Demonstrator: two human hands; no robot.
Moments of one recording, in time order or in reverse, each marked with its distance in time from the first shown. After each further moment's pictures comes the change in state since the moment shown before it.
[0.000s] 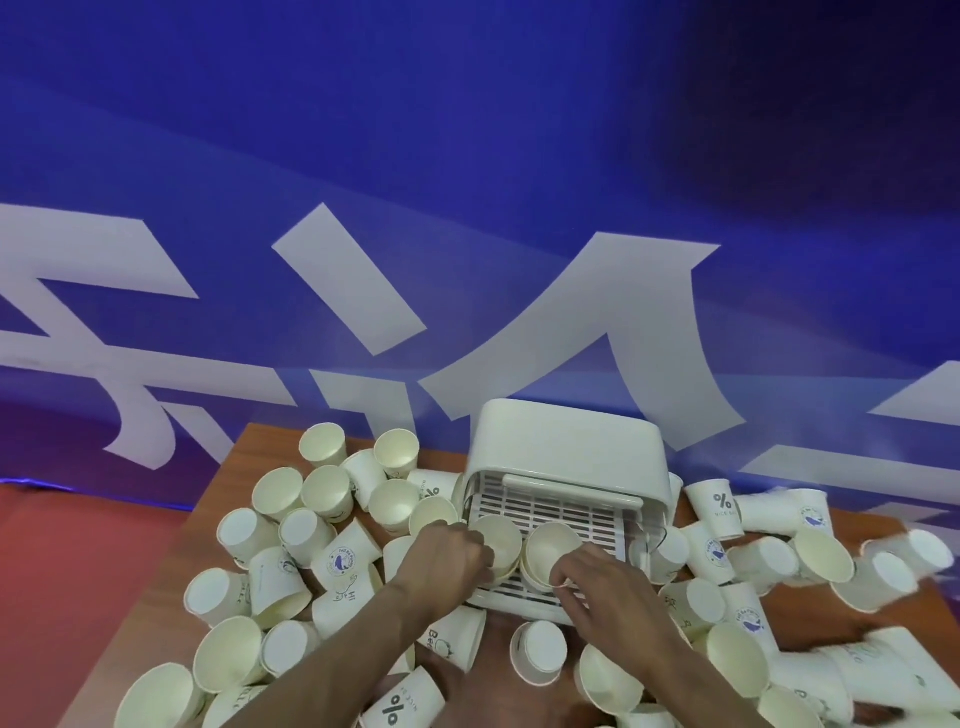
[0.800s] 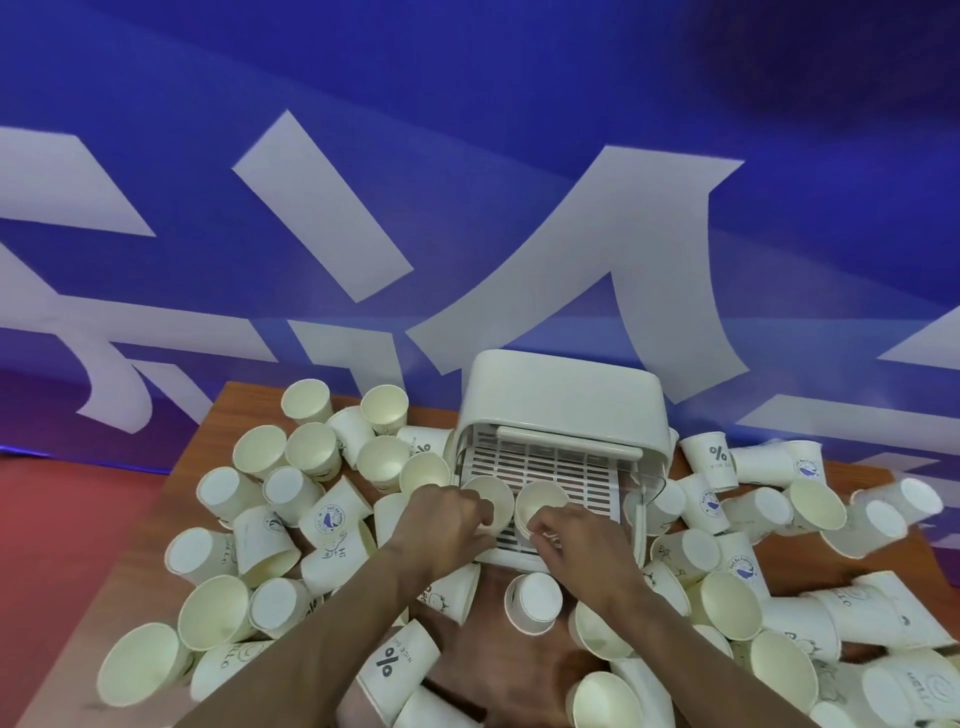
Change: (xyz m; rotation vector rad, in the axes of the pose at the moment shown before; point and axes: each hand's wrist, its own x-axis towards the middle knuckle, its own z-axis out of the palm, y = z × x) left_hand 0.000 0.005 0.019 -0.132 0.076 -0.083; right_hand 0.019 0.000 0.046 -0.003 -0.006 0.168
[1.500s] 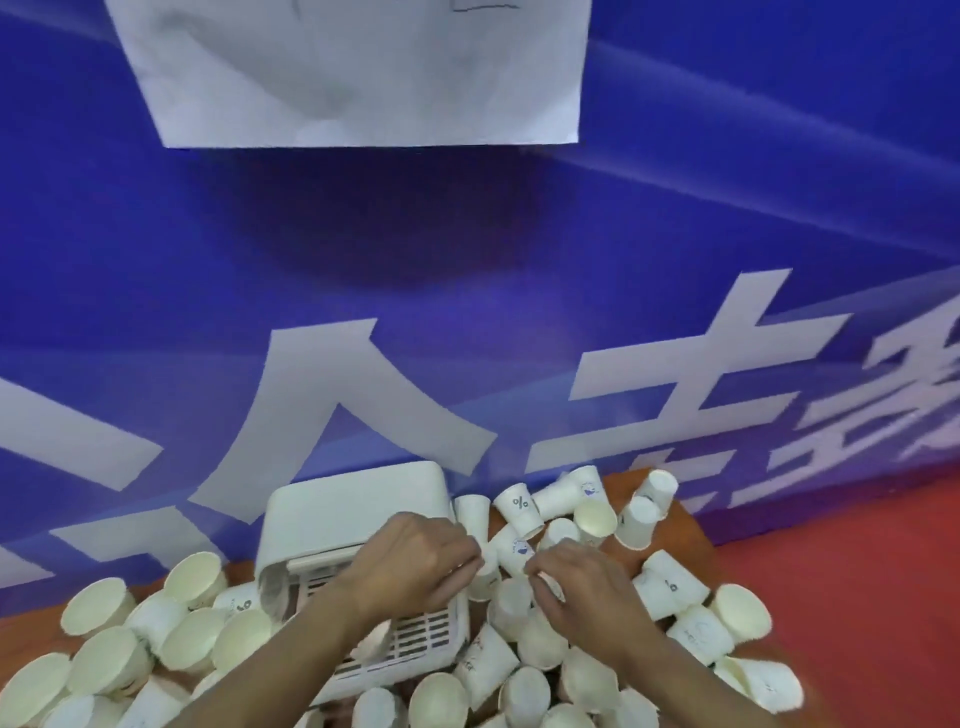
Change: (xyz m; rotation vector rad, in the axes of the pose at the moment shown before) left_hand 0.106 0.171 -0.132 0.013 0.331 0.696; right_hand -0.126 0.128 -0.155 -0.072 0.308 0.124
